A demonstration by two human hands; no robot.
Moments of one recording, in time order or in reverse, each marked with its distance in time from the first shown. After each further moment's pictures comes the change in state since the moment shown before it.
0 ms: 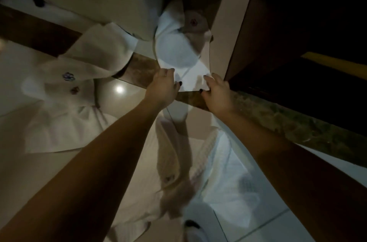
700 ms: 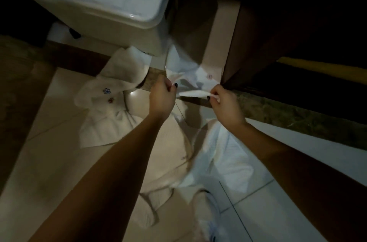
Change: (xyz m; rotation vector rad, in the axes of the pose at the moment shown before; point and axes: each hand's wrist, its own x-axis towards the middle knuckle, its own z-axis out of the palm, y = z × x) left_hand -0.090 0.053 -0.118 -0.471 0.195 -0.271; right_hand -0.107 -0.069 -0.107 0.323 0.110 -0.058
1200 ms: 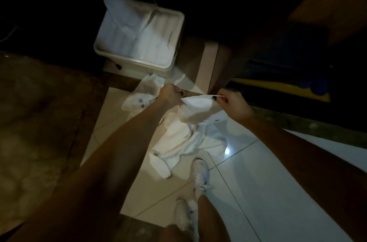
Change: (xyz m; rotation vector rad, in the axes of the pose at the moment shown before) left_hand -0.140 0.249 -0.218 -0.282 -0.404 -0.374; right_hand -0.137 -0.230 -0.278 -0.123 -0.177 0.083
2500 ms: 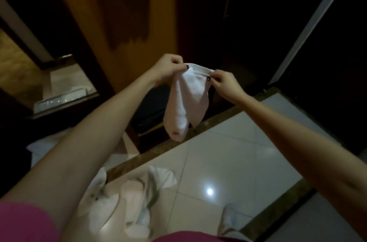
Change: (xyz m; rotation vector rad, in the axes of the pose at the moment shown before) left_hand -0.542 0.239 0.227 0.693 -0.666 1.119; right_hand -0.510 -0.014 -0.308 0.130 0.888 0.161
